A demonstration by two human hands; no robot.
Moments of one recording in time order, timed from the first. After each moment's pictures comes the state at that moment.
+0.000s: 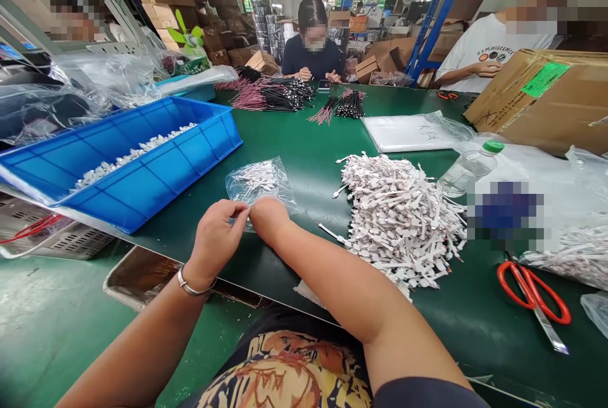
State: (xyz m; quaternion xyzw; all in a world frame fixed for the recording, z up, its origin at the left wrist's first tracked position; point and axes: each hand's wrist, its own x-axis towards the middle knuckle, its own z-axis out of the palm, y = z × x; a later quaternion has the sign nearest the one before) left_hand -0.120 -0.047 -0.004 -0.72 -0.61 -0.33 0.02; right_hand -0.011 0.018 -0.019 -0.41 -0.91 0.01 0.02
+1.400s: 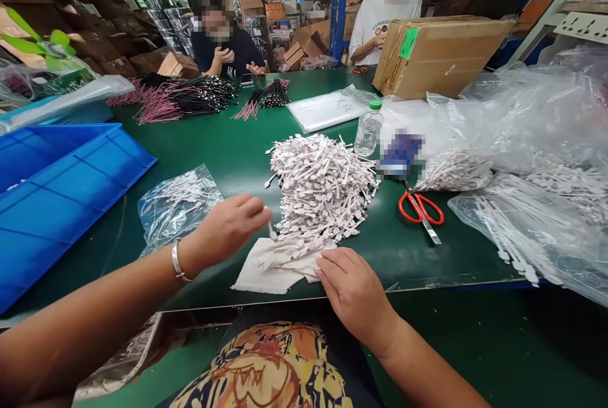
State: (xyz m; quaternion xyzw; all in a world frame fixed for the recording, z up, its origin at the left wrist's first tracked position) left_hand 0.027 -0.012 0.032 -0.97 -0.19 -0.04 0.14; right_hand 0.244 -0.167 -0.045 -0.56 -0.76 0.05 0.32
